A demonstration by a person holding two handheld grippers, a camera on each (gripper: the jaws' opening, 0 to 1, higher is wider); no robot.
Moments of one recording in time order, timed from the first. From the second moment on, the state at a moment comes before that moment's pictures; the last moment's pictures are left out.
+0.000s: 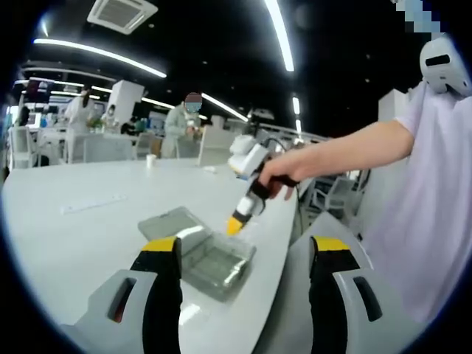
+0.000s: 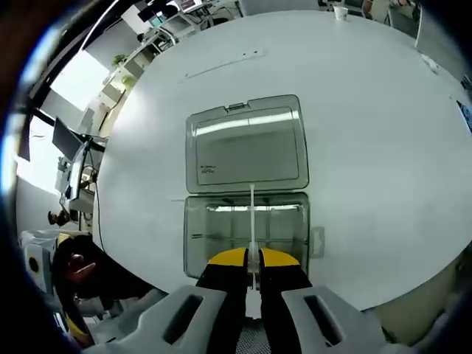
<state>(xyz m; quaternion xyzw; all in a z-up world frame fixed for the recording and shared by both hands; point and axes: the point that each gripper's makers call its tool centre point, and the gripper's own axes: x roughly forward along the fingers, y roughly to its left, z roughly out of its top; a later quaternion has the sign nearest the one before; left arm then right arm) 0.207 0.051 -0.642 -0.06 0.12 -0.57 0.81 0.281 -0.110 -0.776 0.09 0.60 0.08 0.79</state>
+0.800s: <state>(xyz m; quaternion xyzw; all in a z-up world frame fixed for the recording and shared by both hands) 0.213 0.061 -0.648 -0.07 0.12 -0.56 0.82 0.276 -0.110 -0.797 0.07 0.63 0.06 0.77</state>
